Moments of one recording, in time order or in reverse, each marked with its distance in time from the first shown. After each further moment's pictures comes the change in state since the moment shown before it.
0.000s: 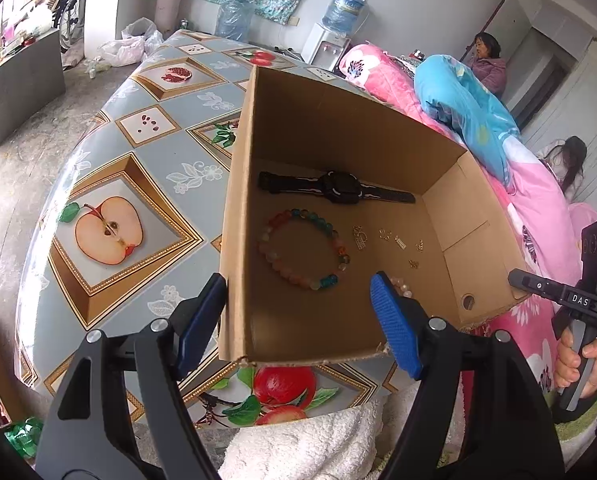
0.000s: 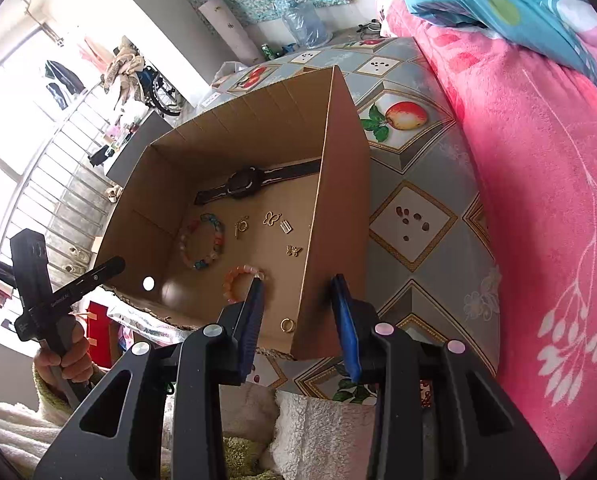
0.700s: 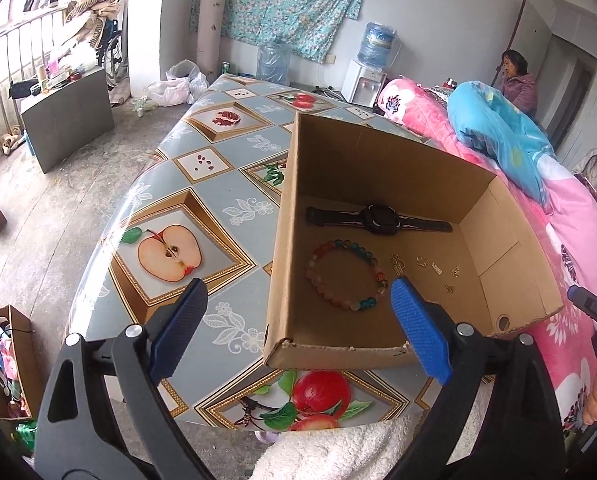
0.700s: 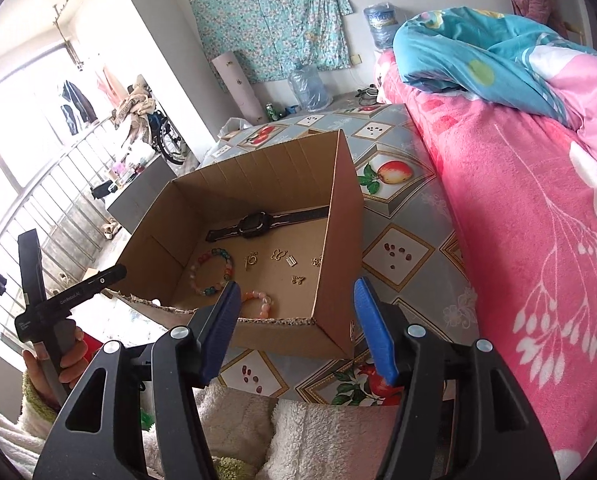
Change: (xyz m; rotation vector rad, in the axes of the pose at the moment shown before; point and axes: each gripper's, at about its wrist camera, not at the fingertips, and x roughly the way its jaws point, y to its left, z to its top) left arm -0.033 -0.009 -0.009 0.009 -0.158 0.204; right arm -0.047 0.017 -0.037 -0.052 -0.257 -0.030
